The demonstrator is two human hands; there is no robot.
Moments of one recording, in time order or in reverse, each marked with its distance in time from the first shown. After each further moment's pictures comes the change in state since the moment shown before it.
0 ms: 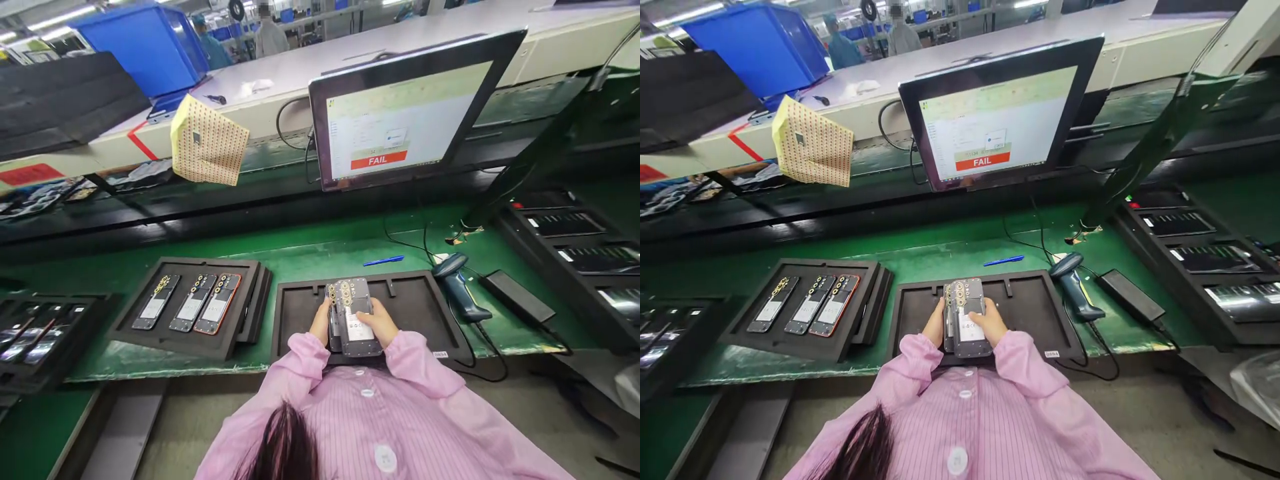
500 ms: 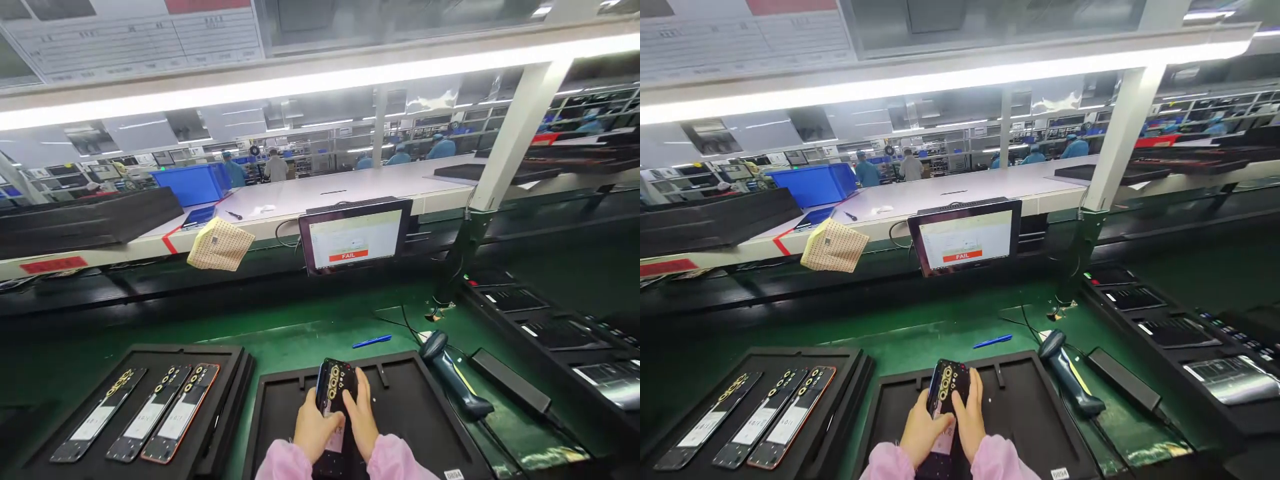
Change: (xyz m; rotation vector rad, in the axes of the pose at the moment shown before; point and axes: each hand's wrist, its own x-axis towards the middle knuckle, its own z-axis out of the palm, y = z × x) left_hand -0.010 0.025 0.001 0.848 0.058 0.340; right_hand 0.032 0.020 0.035 0.195 0.267 -0.368
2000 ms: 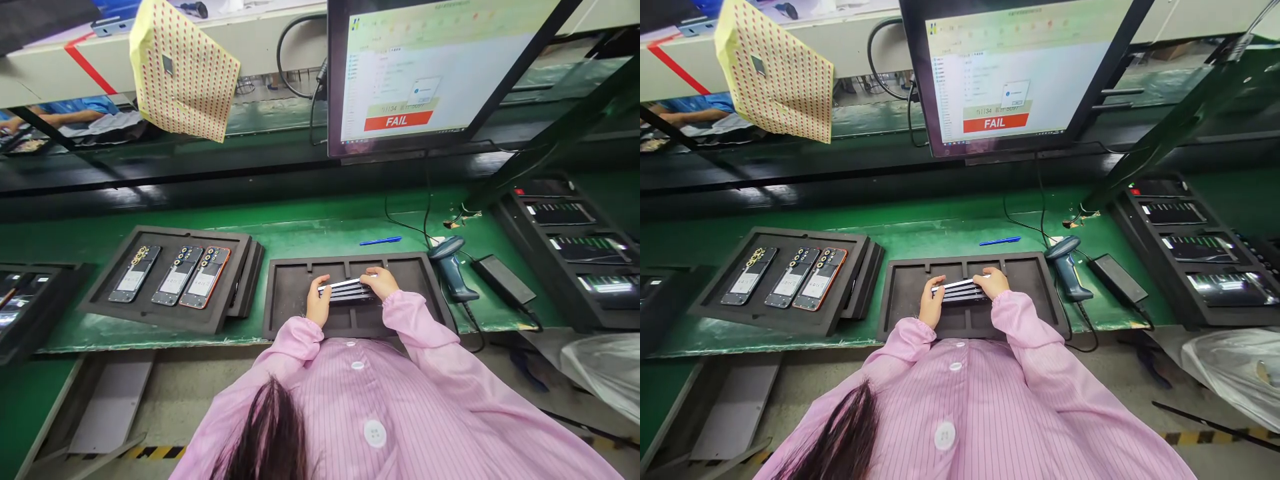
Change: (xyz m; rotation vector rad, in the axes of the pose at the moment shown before) left_hand -0.007 -0.037 0.032 -0.527 0.204 0.149; right_hand 0.036 -0.053 -0.055 -0.485 -0.135 0.401
